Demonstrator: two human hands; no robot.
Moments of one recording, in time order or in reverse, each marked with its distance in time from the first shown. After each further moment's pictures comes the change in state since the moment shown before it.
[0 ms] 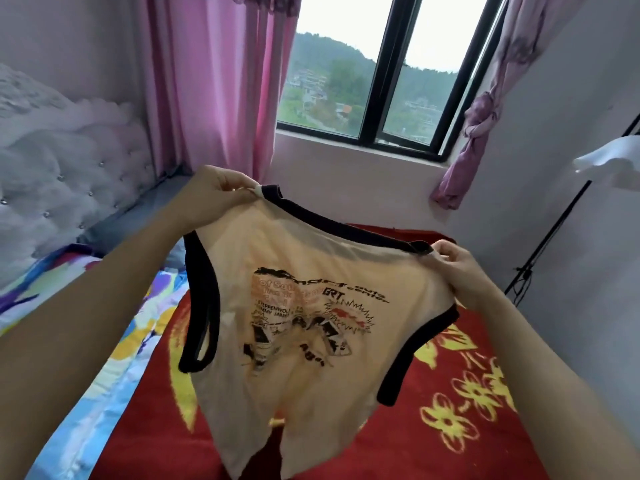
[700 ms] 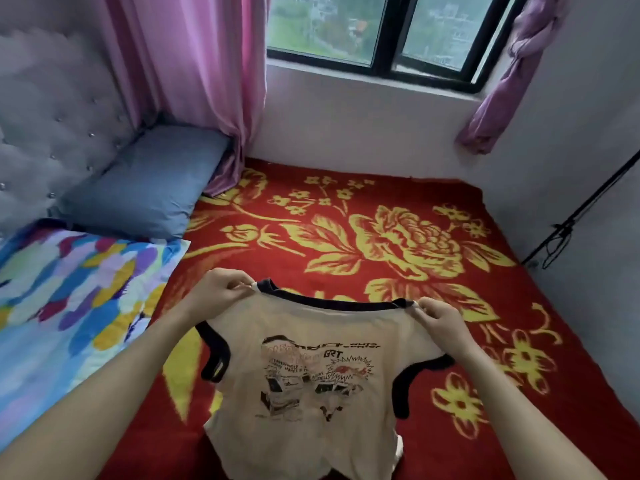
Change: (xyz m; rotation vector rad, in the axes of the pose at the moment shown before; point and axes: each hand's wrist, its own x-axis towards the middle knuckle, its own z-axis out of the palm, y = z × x) left_hand -0.014 -0.168 0.129 0.123 -0.326 -0.293; right_hand 0.046 0.157 0.023 -0.447 -0.087 0.233
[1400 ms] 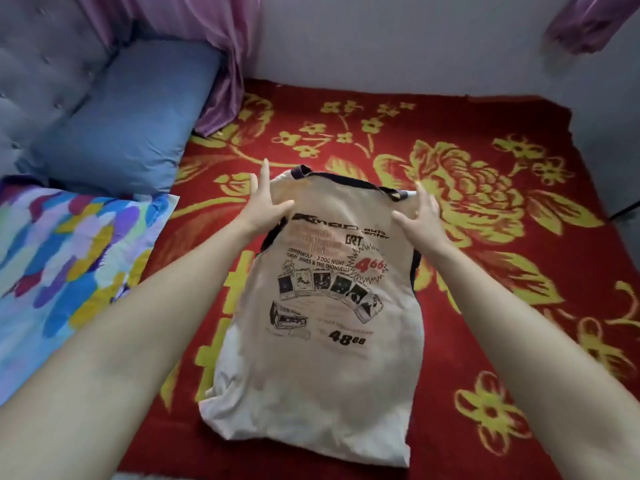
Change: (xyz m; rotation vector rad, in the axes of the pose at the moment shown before) left_hand 0.239 -0.021 0.110 -0.155 0.021 -0.441; right_hand 0.260 0.032 0.045 0.238 -0.049 0.135
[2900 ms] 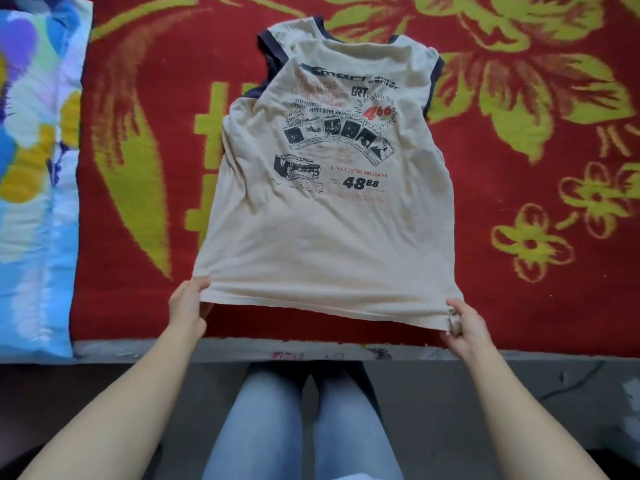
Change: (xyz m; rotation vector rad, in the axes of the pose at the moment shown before) left_hand -0.239 -0.361 0.083 -0.726 0.397 -0.941; right_hand -0.294 0.309 0.118 0.753 0.369 1.197
